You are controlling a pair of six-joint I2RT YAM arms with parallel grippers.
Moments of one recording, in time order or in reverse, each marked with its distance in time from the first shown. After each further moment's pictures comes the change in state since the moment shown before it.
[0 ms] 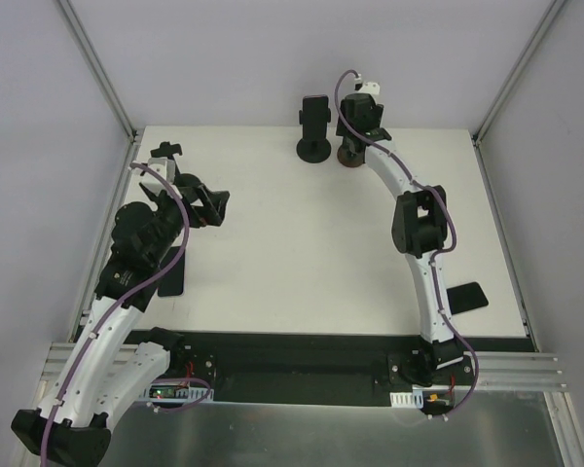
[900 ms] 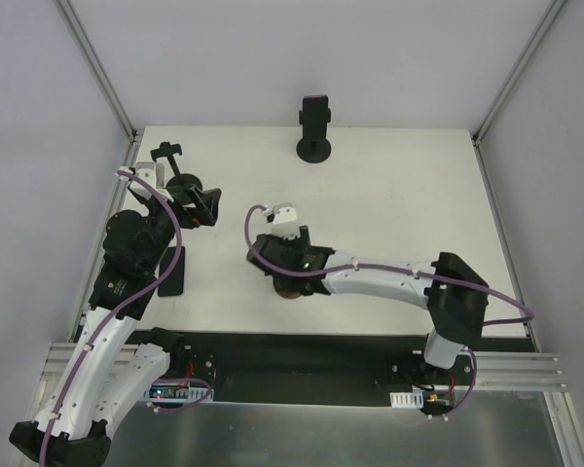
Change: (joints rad) left arm 0.000 -0.055 0.000 0.000 -0.058 0.017; right arm 0.945 -0.695 -0.940 -0.242 0.313 0.490
